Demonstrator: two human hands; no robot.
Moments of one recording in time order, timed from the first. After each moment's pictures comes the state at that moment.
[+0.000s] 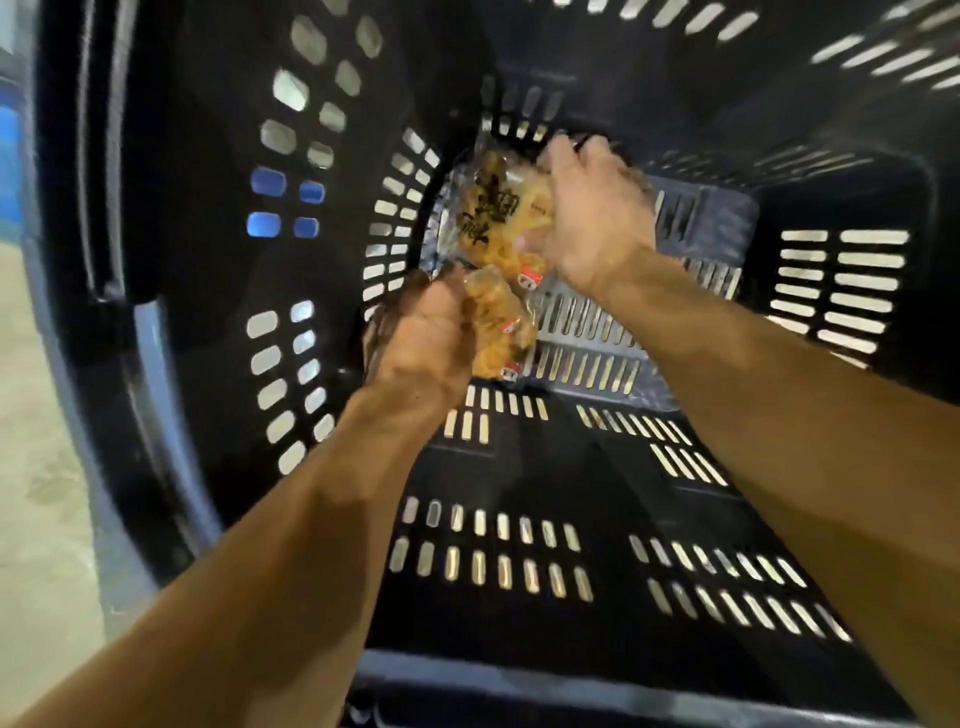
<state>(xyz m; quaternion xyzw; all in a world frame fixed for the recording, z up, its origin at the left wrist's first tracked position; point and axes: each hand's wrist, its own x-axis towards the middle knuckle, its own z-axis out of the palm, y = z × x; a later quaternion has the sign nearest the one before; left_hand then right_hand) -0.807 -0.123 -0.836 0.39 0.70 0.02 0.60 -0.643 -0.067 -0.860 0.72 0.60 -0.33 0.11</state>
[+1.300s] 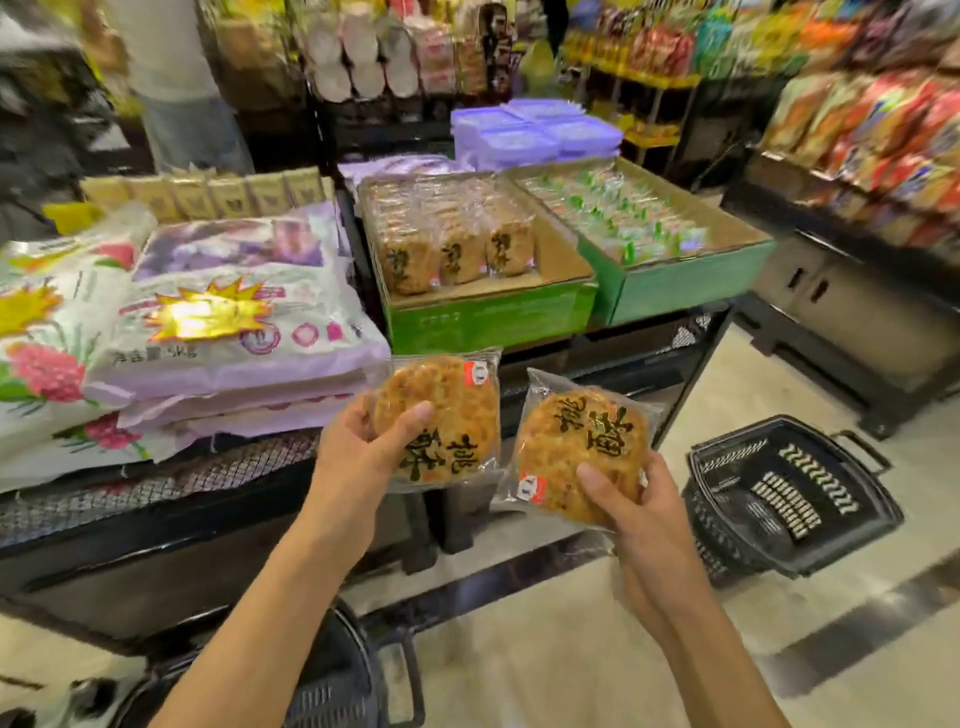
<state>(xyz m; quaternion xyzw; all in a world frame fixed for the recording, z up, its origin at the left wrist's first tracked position) -0.347 -0.268 0.027 0.58 0.35 0.31 0.66 -0.202 -0.456 -0.008 0.61 0.12 -0.29 -0.73</state>
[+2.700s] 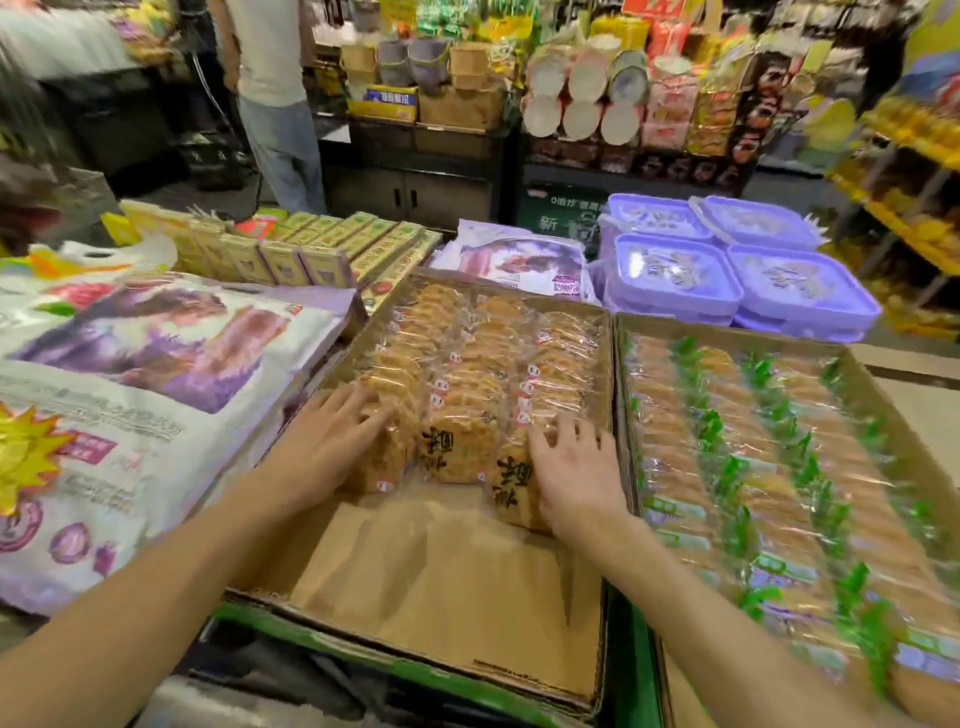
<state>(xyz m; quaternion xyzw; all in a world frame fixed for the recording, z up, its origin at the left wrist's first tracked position) -0.026 0.093 -0.034 0.89 0.43 0.05 -0.17 0.255 -0.010 -0.010 0.72 0.69 0.02 0.09</state>
